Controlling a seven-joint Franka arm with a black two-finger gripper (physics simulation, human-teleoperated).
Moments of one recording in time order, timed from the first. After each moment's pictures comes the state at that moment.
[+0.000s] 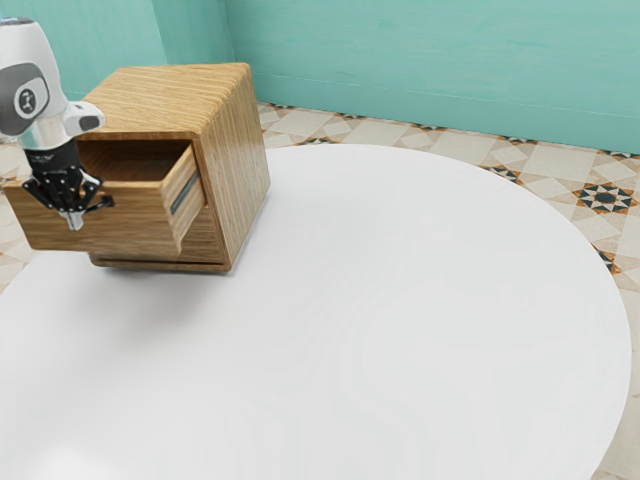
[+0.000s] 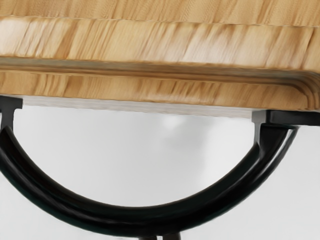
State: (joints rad) arm 0.27 -0.07 0.12 -1.94 0.08 1.87 -0.03
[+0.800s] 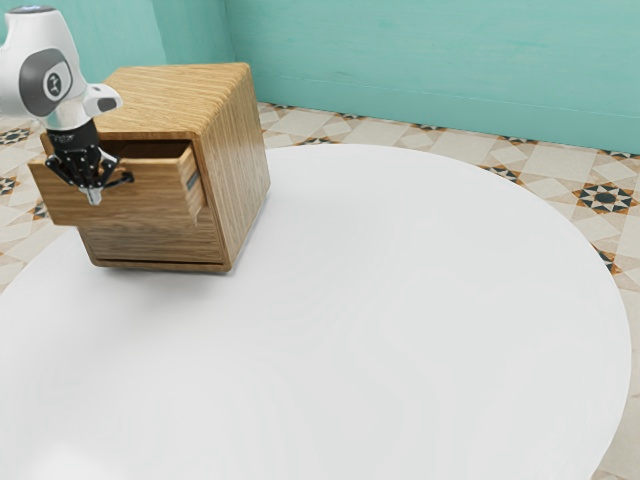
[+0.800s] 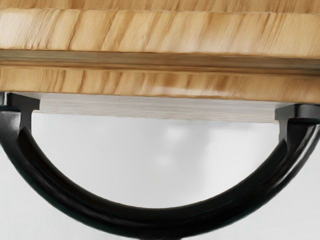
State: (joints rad) arm 0.27 0.16 0.14 -1.67 0.05 1.88 0.02
